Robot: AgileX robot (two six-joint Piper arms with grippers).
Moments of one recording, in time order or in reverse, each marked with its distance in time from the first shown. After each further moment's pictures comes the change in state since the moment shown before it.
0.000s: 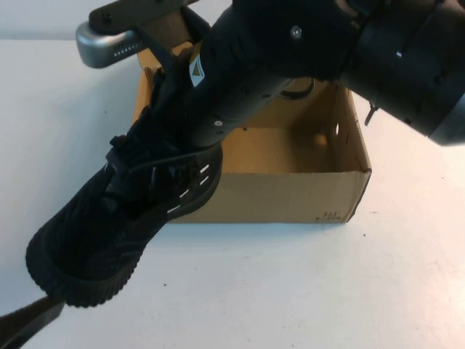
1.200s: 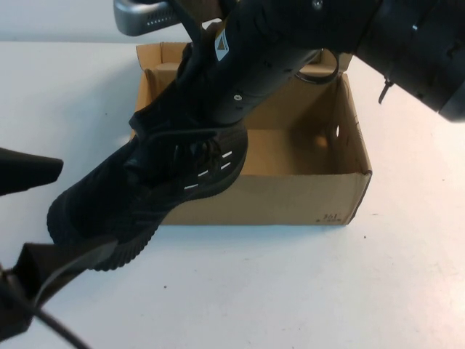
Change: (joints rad) right arm -0.064 0.014 -0.043 -0.020 0.035 0.081; left arm -0.069 0.236 0.000 -0.069 -0.142 0.151
